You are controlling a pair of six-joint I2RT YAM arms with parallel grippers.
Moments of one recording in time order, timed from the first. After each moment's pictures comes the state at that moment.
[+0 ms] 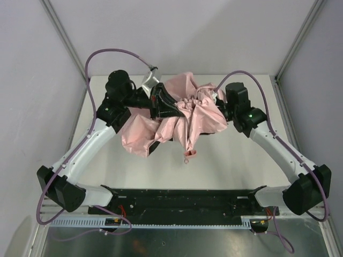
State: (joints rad) left arm -0.54 1.33 1.37 0.03 1.23 -0.21; right arm 0.49 1.30 1.23 -0.36 -1.25 -0.20
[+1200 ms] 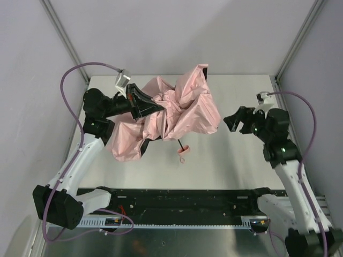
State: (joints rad) left arm -0.26 1.14 1.05 0.41 1.10 -0.58; right arm 0.12 0.91 0.85 -0.35 -0.27 0.35
